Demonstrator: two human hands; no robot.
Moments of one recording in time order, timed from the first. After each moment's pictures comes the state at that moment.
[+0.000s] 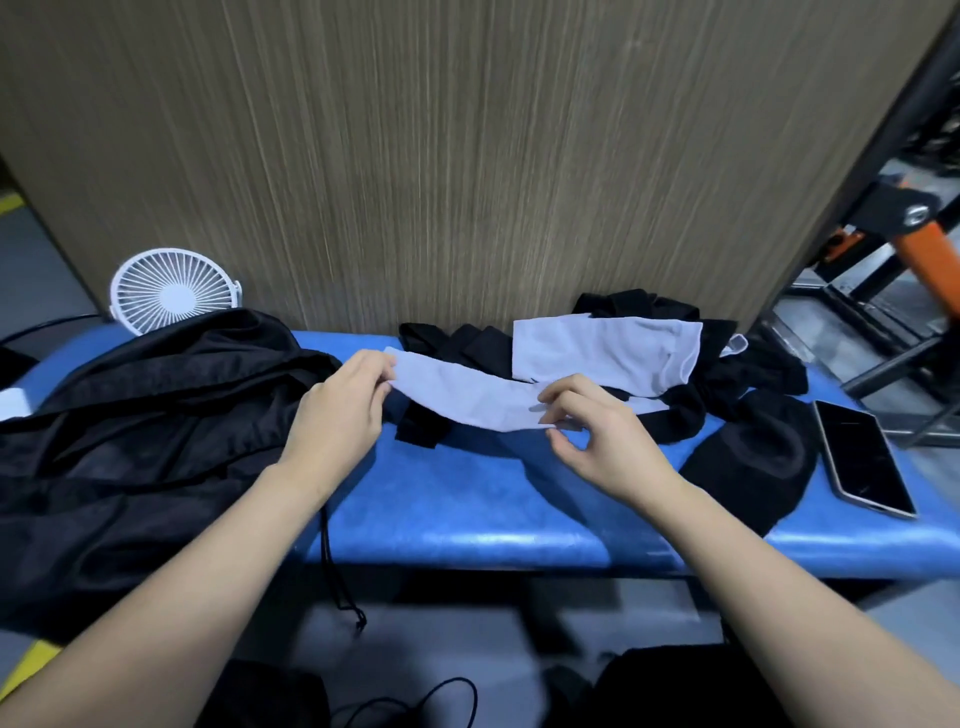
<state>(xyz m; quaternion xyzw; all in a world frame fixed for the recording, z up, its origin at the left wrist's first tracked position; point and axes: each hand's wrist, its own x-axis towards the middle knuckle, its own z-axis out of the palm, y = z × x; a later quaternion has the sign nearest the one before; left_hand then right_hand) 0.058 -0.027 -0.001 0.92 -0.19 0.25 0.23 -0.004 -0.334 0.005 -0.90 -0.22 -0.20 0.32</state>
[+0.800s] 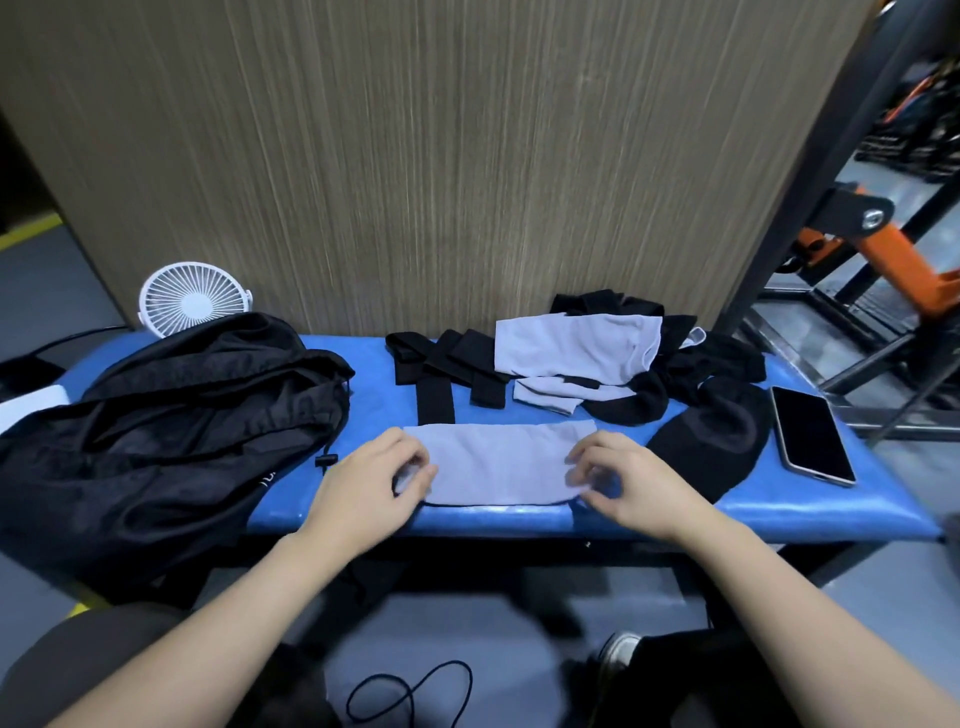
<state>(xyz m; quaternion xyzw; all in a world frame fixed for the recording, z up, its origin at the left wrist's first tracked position) -0.046 -0.050 -0.017 0.94 -0.21 0.11 0.26 -0.077 -0.391 -0.014 -0.95 -0.18 -0.04 0.25</state>
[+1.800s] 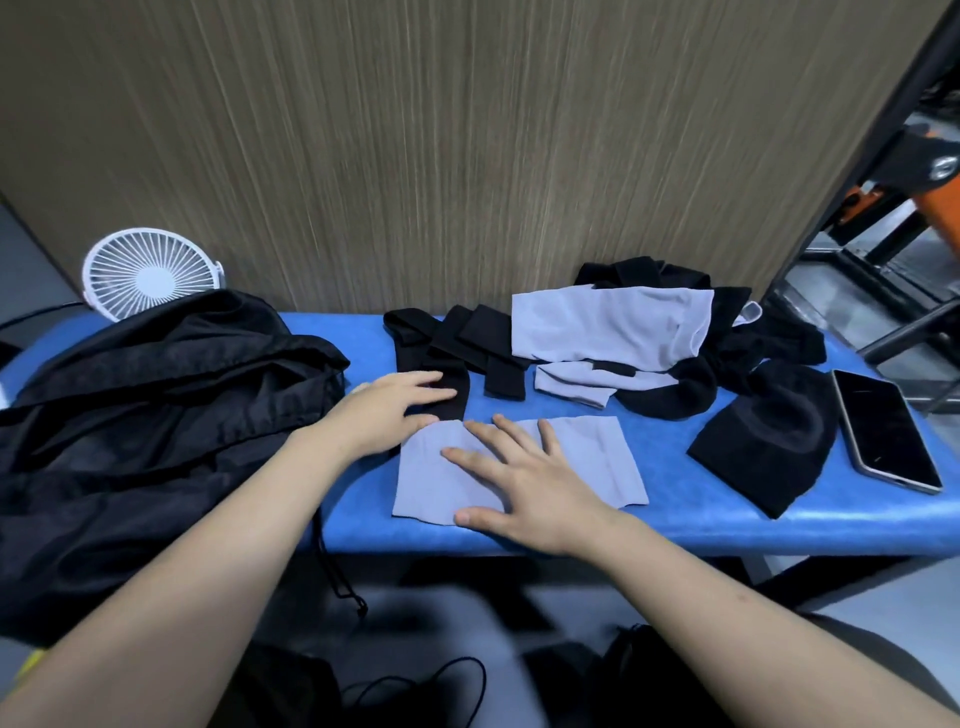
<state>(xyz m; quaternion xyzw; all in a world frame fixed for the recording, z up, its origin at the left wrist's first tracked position) 0.093 -0.052 -0.023 0.95 -0.27 -0.09 0.16 -0.023 -0.273 -0.043 -0.97 -0.21 0.06 0.11</state>
